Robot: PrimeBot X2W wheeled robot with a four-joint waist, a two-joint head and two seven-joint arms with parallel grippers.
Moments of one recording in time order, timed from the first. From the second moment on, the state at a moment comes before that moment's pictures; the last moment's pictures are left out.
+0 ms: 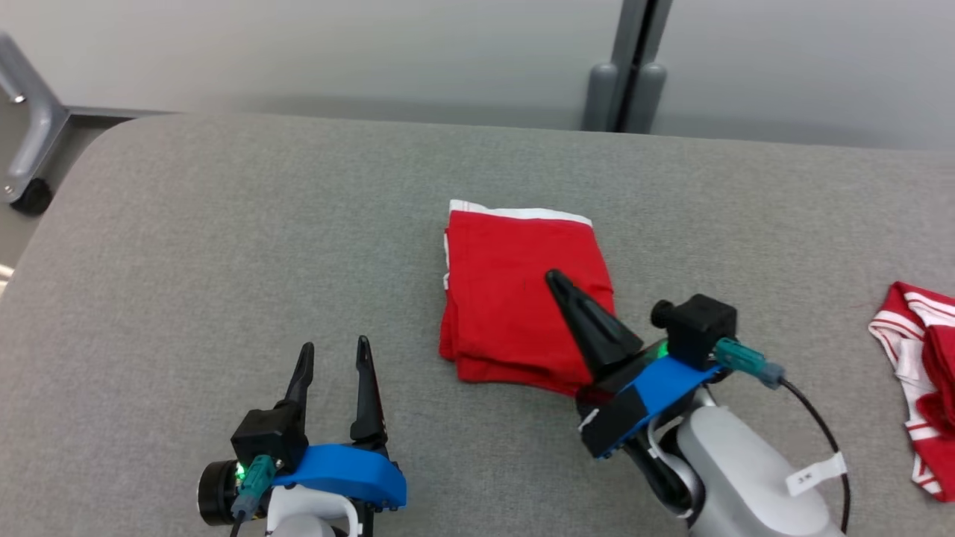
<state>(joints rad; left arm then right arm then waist) -0.14 0.05 -0.34 0.32 -0.39 0.16 -0.26 -0.49 -0.10 0.58 0.47 0.50 0.13 -0.26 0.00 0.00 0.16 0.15</state>
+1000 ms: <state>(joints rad) -0.02 0.05 -0.17 0.40 -0.30 0.16 -0.26 -0.19 -0.05 0.13 0.54 0.25 0.13 -0.26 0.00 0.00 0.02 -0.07</state>
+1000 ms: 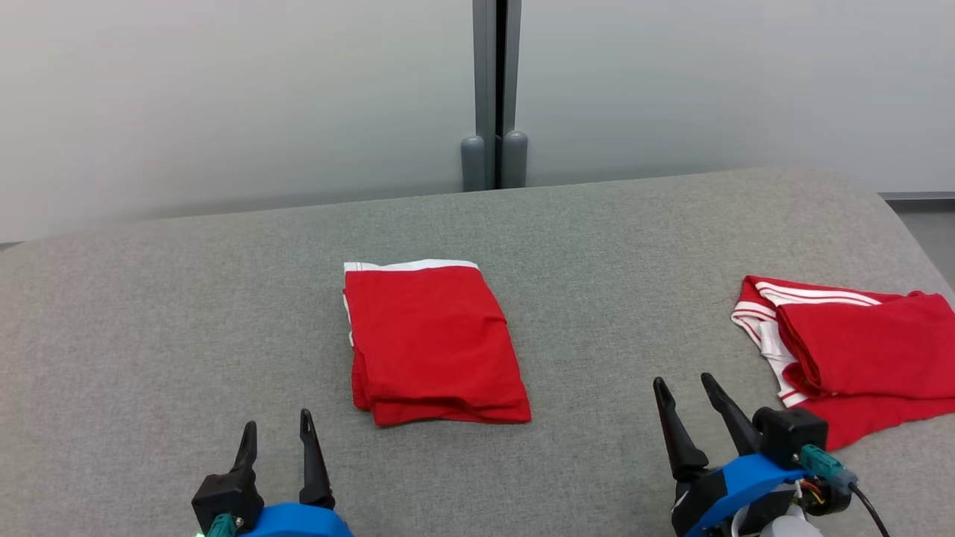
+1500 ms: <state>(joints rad) -0.08 0.05 -0.28 0.38 -0.31 0.16 -0.26 -0.32 -0.05 0.14 0.59 0.26 0.13 -0.26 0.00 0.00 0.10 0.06</state>
